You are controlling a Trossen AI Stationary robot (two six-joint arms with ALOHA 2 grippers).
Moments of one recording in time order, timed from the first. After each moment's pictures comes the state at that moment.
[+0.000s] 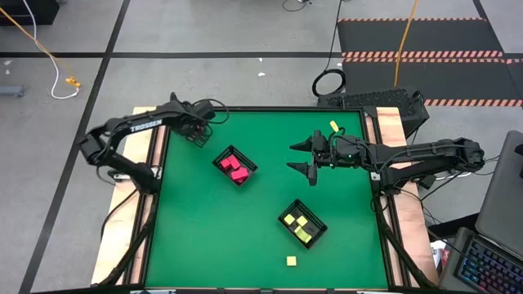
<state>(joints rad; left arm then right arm) 0.69 1.44 0.99 -1.04 -0.41 -0.27 -0.06 1.07 0.65 0.21 0.08 0.22</state>
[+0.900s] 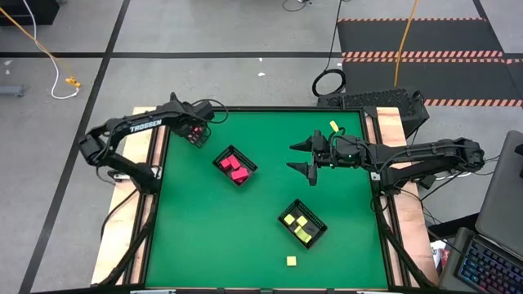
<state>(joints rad) 0.68 1.44 0.99 -1.08 -0.41 -0.31 -0.06 1.07 0.65 0.21 0.08 0.22</state>
